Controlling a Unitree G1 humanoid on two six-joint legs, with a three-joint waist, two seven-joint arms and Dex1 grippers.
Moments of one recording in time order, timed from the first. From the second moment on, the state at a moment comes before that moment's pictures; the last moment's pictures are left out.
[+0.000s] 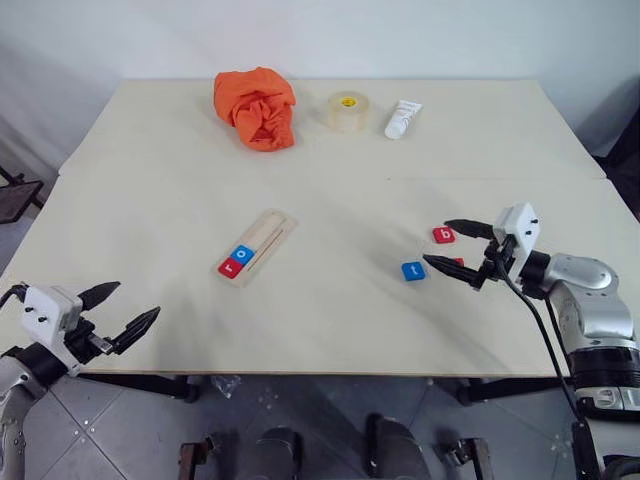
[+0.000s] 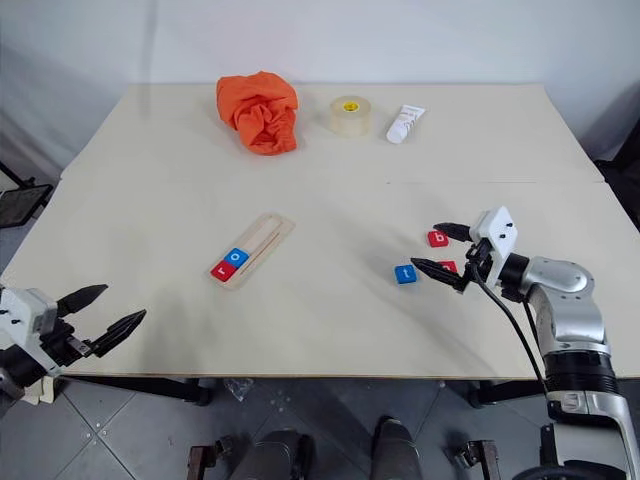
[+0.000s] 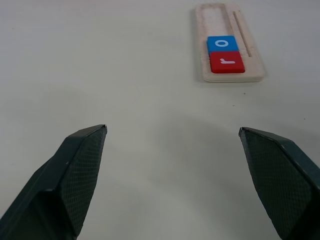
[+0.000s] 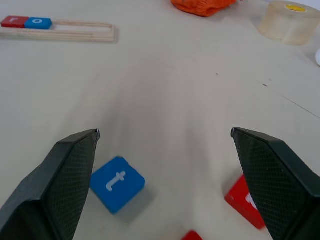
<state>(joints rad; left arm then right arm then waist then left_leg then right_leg) 0.20 0.71 0.56 -0.10 -0.46 0.21 -0.79 -0.50 -0.67 -0.12 0.34 0.35 0.07 1.11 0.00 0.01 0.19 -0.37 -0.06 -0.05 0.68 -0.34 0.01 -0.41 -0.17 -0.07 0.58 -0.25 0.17</state>
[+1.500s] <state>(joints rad) -0.37 0.65 0.03 -0.16 -0.30 0.82 -0.51 -0.46 -0.65 -0.09 0.27 0.37 0.11 1.13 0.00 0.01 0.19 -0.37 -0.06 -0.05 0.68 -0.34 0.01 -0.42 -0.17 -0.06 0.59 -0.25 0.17</state>
